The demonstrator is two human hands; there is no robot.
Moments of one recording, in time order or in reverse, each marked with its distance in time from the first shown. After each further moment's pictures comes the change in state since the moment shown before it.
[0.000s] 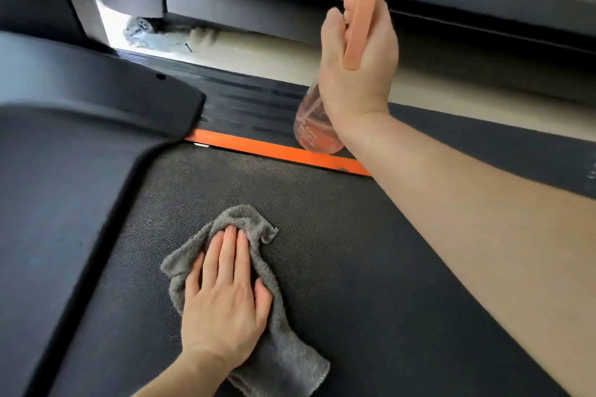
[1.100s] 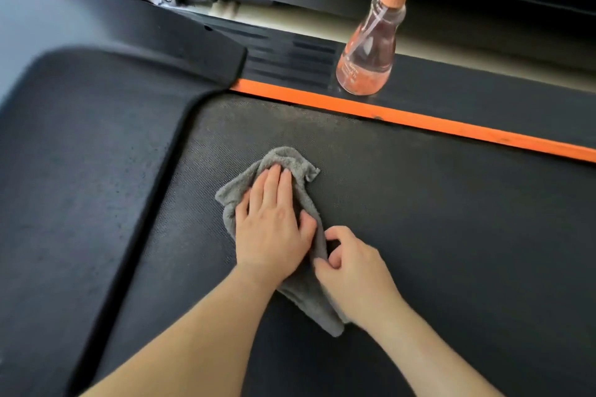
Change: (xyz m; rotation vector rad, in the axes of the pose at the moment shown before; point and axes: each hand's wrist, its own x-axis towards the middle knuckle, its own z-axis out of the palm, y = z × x) left_hand 0.005 -0.003 -0.013 -0.216 -0.025 0.001; right_hand -0.260 0.016 -0.087 -0.631 -0.857 0.483
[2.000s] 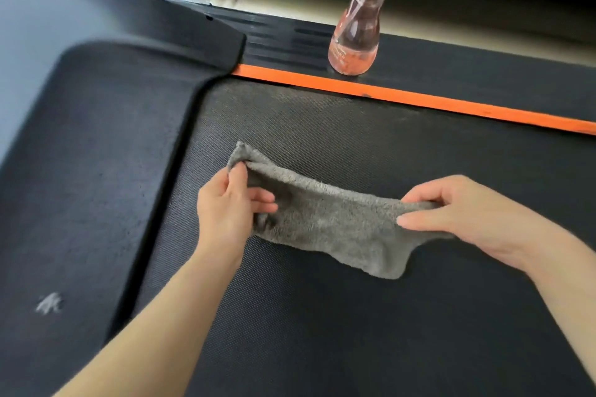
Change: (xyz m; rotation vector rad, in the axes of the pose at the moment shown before) left_hand -0.037 0.011 -0.099 -1.131 0.077 -0.646; right_hand -0.042 0.020 -0.151 0.255 -0.310 0.092
